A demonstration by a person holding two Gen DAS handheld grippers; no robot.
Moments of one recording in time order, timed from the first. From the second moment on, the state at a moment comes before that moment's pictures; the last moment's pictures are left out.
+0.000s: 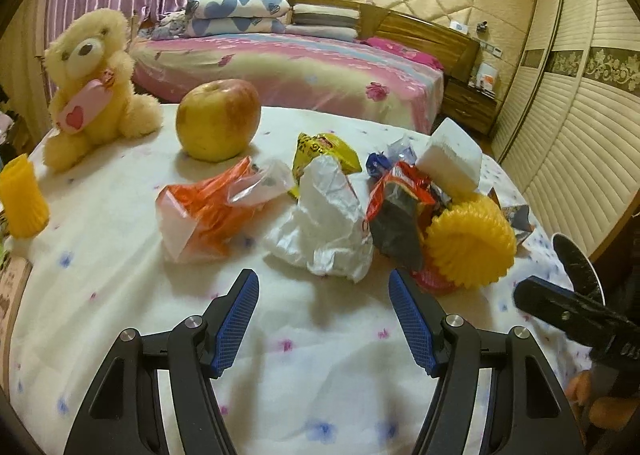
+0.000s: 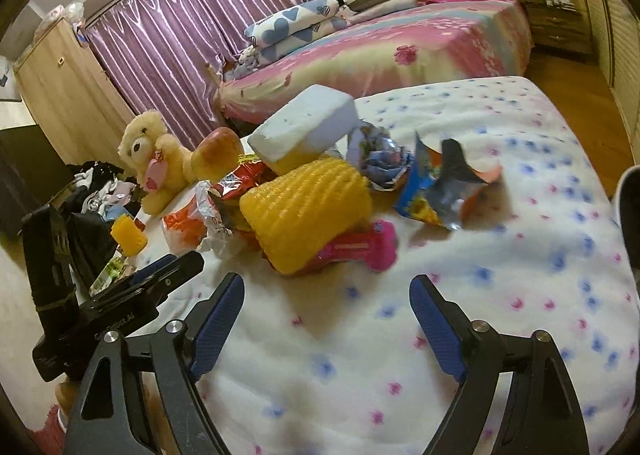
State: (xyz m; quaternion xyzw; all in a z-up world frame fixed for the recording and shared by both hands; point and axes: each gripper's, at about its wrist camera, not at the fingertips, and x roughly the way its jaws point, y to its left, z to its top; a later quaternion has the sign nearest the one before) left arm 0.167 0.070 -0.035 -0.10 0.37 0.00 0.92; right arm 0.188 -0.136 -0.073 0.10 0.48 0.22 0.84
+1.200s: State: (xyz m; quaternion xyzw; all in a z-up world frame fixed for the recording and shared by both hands) left arm 0.135 0.047 -0.048 -0.13 0.39 -0.04 0.91; right arm 0.161 -0.164 -0.071 0.10 0.48 0.21 0.85
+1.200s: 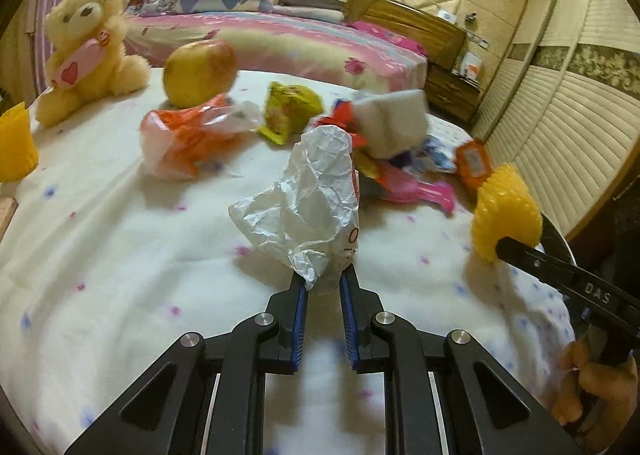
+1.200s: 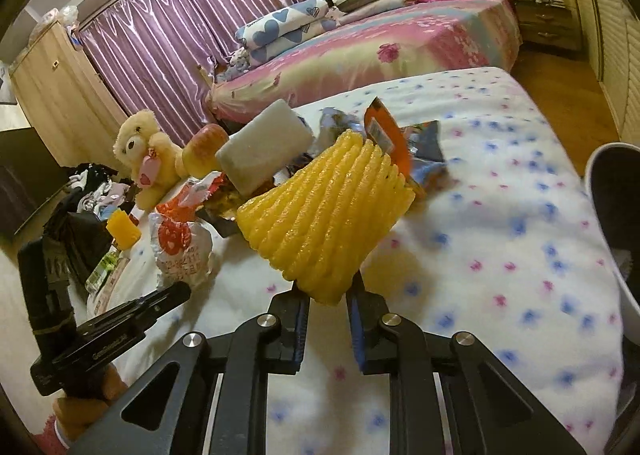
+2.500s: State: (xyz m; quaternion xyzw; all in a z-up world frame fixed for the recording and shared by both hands) left arm 0.187 -0.119 -0.041 -0.04 0.40 -0.21 0.89; right arm 0.117 -0.345 -0.047 0.15 0.45 0.05 0.88
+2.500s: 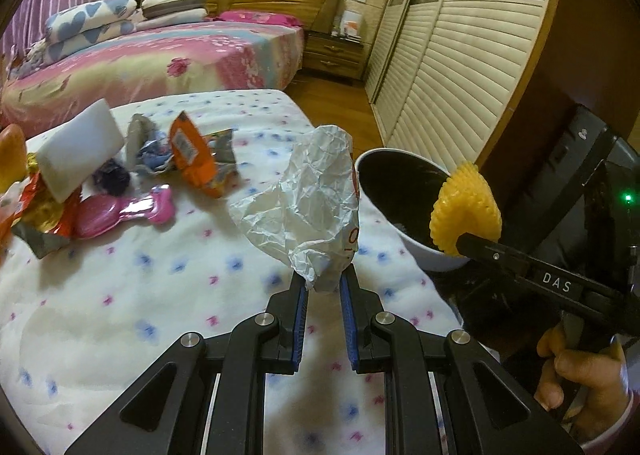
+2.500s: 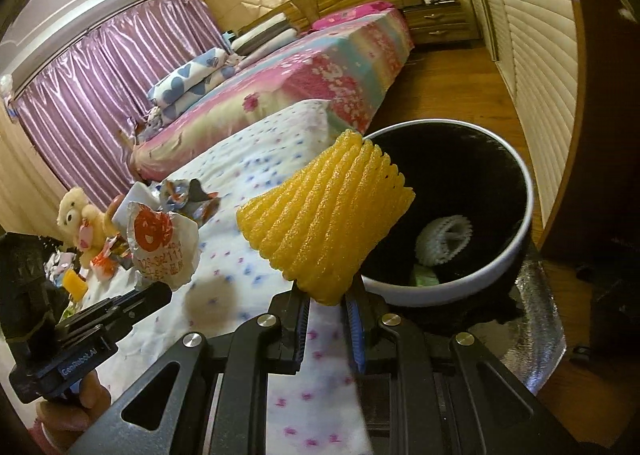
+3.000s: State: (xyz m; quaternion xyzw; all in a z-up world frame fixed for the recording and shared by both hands) left arm 0.202 -0.150 -0.045 -0.02 0.40 -0.23 0.89; right arm 0.120 -0.368 -0.054 0.16 0.46 0.03 0.88
